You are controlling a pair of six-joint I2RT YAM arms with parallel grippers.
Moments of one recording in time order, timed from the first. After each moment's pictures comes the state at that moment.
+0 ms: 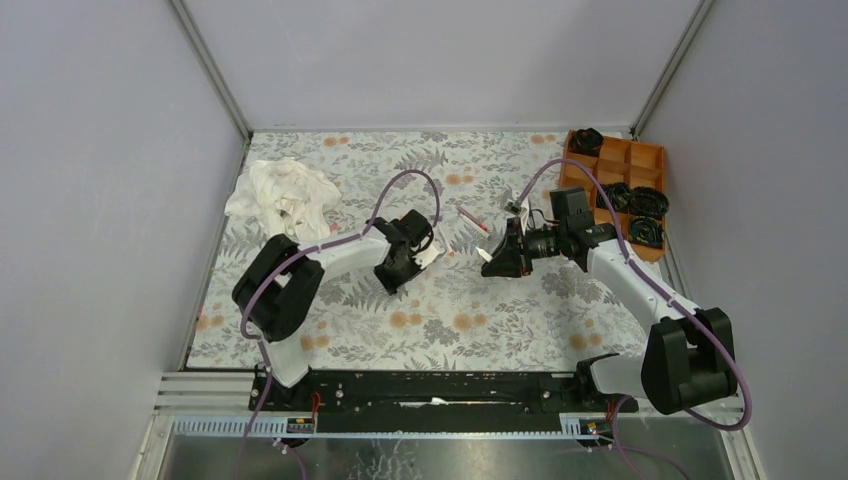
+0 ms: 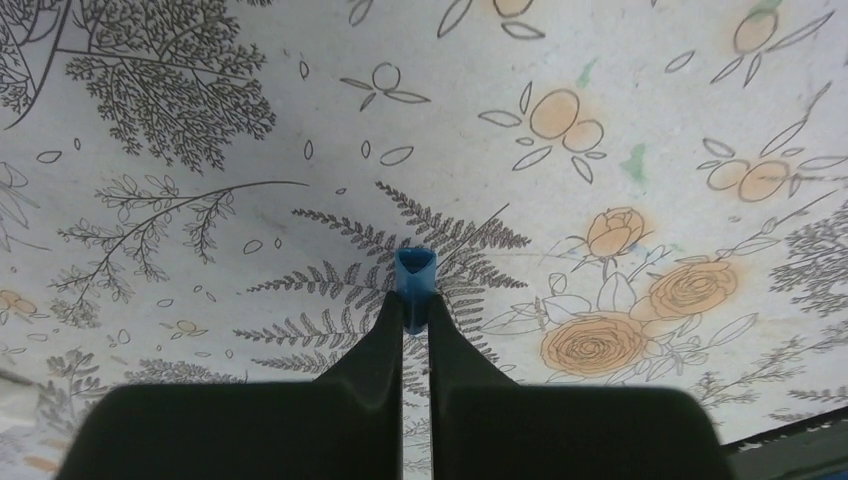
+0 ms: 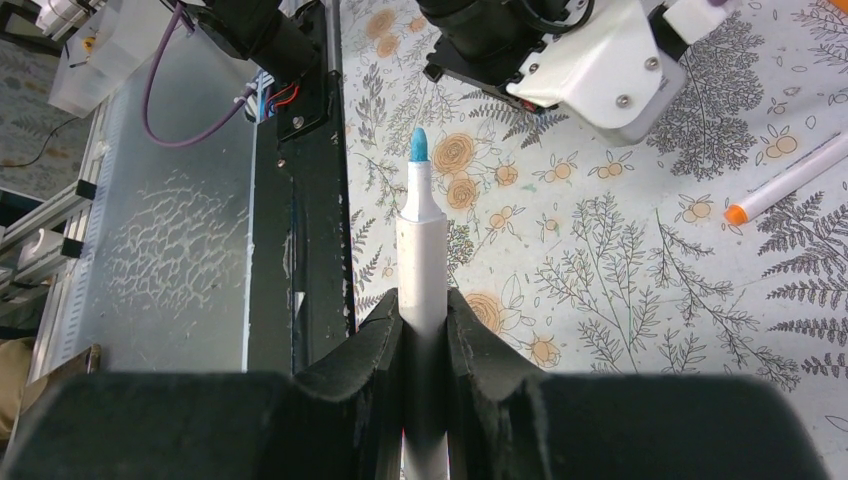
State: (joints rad) left arm -0.69 1.78 1.10 -0.72 0.01 0.23; right arm 0.25 1.30 0.85 -0.45 -1.20 -0.36
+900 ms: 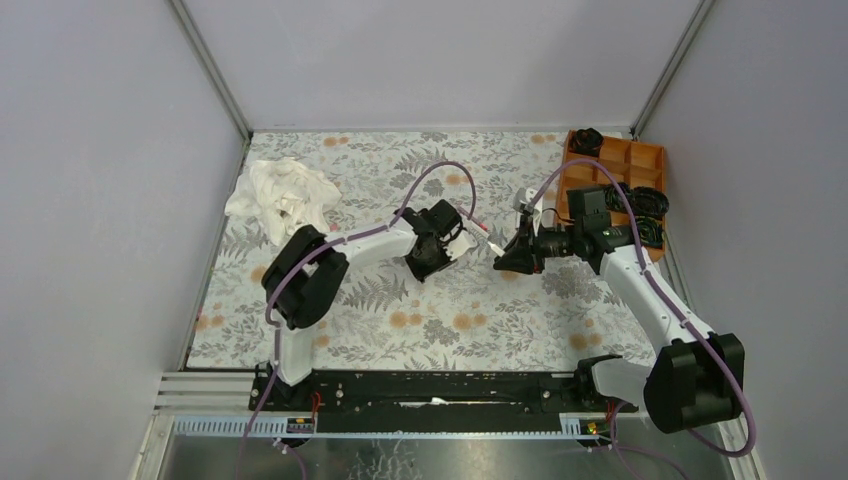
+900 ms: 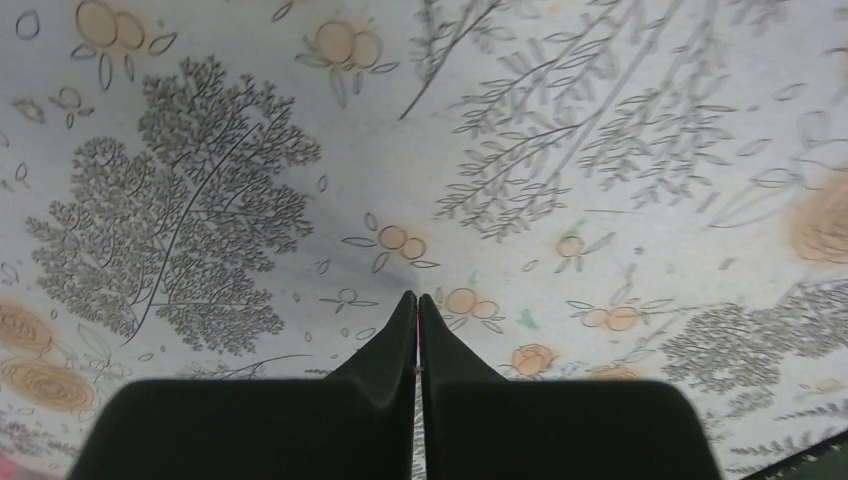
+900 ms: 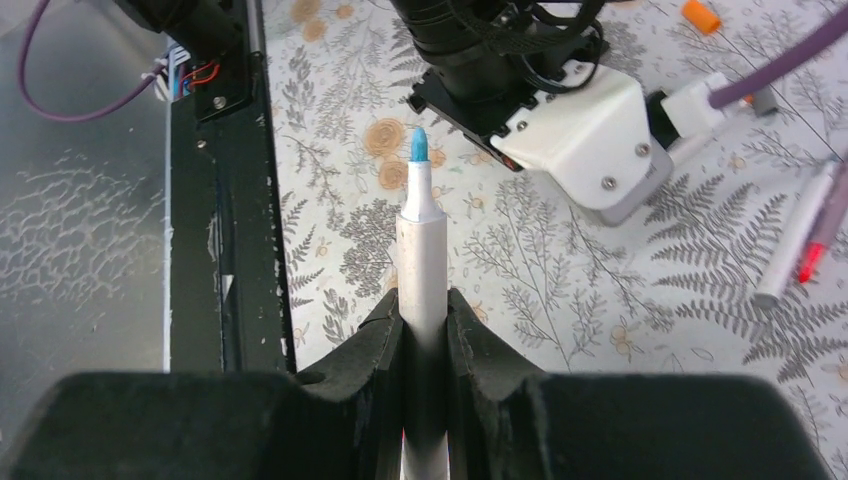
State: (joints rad) left arm -0.75 1.93 1.34 -0.71 0.10 0.30; right arm 0.20 1.20 0.87 -0.56 -1.12 -0.53
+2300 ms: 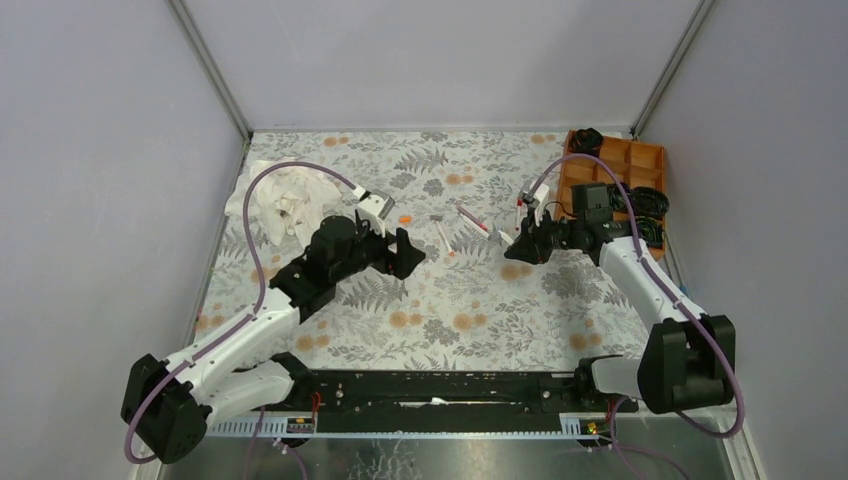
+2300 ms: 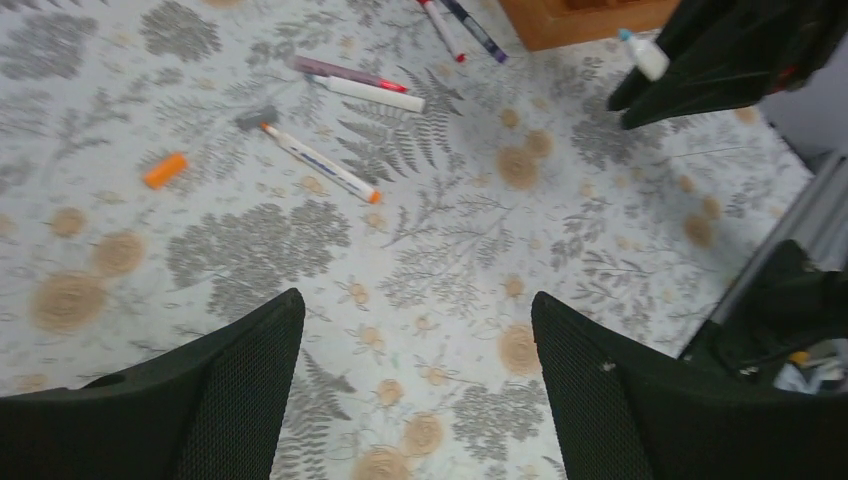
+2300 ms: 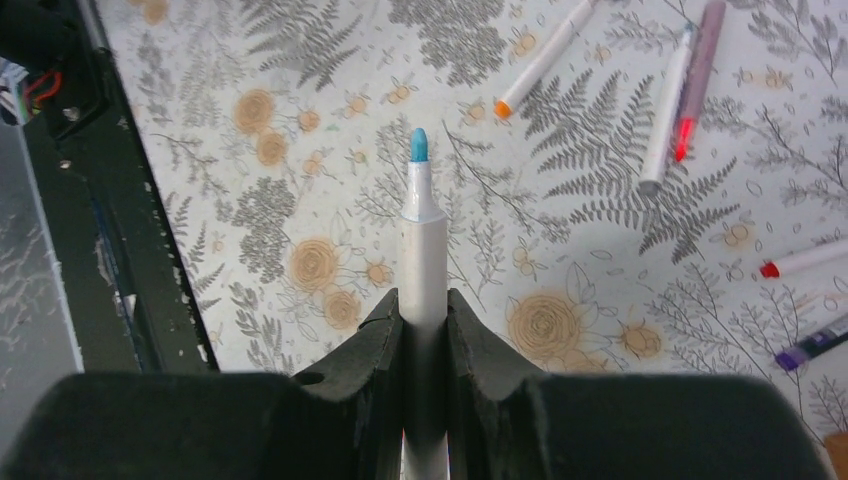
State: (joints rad) left arm -0.63 1.01 0.72 -0.06 0.15 -0.22; right arm 0.13 1.27 0.88 -0.51 -0.92 -0.46
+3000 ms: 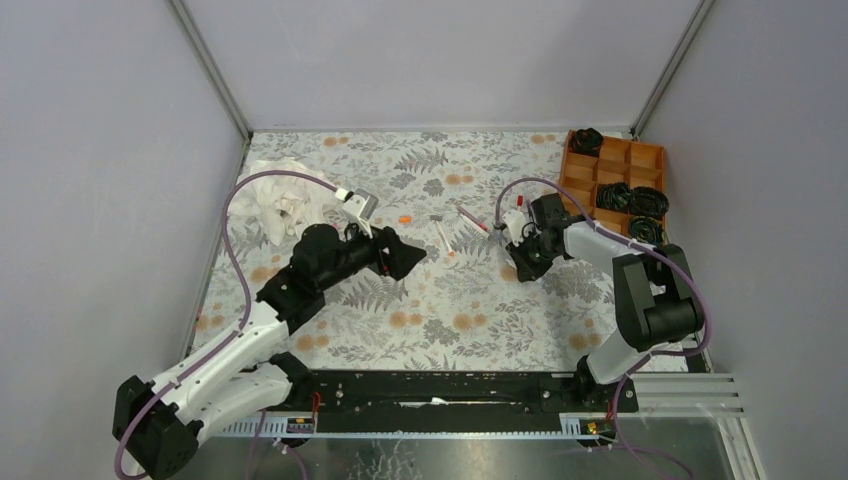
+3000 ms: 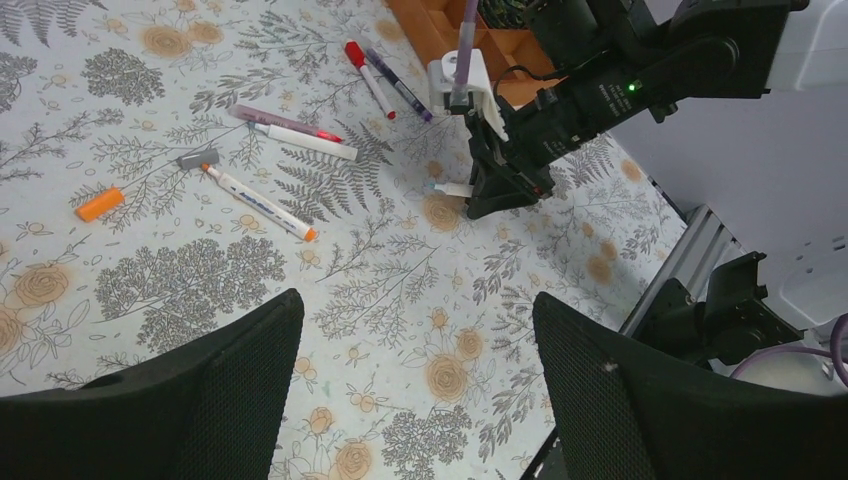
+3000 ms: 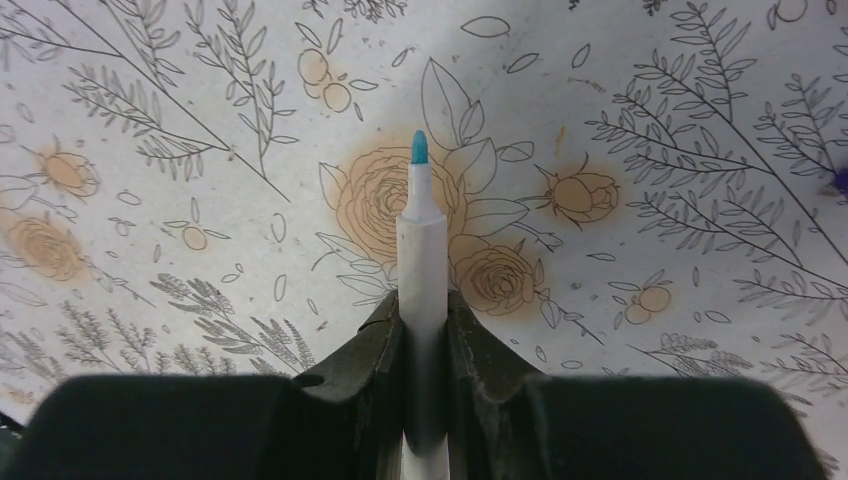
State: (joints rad) left arm -0.63 0.90 0.65 0.06 0.22 -0.41; right arm 0.24 1.62 0.88 -0.54 -0.34 -0.51
